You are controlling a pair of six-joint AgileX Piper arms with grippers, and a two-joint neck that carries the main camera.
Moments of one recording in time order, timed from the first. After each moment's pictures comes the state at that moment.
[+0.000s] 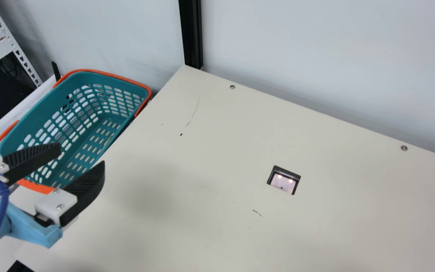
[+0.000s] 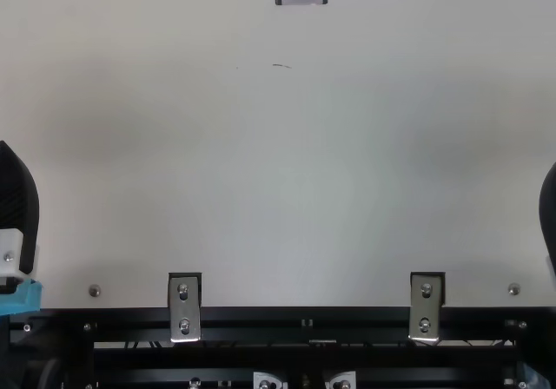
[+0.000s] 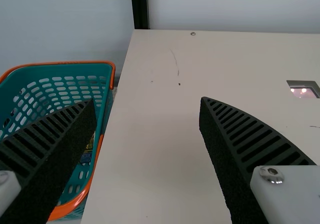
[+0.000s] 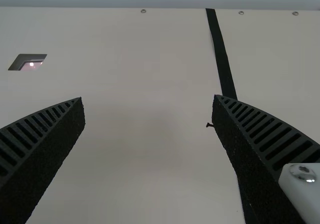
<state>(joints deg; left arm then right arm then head) -4.0 13.5 -20.2 4.7 38.2 -6.4 -4.0 13.6 -20.3 5.1 38.2 -6.4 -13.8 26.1</state>
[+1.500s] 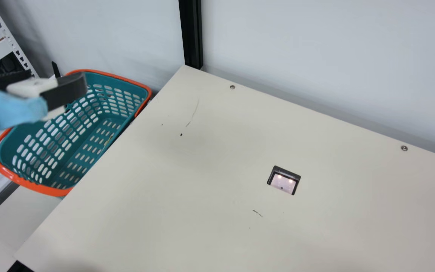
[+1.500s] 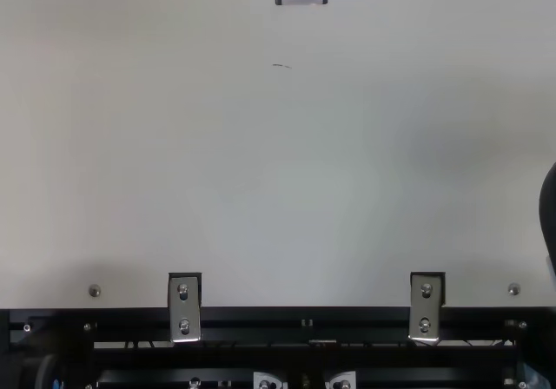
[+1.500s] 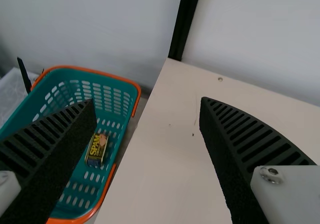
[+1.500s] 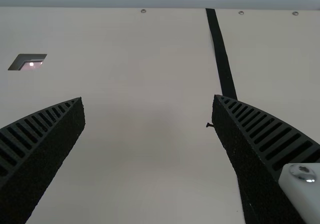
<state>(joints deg) 3.5 45.9 -52.6 6.9 46.2 -19.2 -4.0 13.6 -20.3 5.1 38.2 -6.4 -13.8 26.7</state>
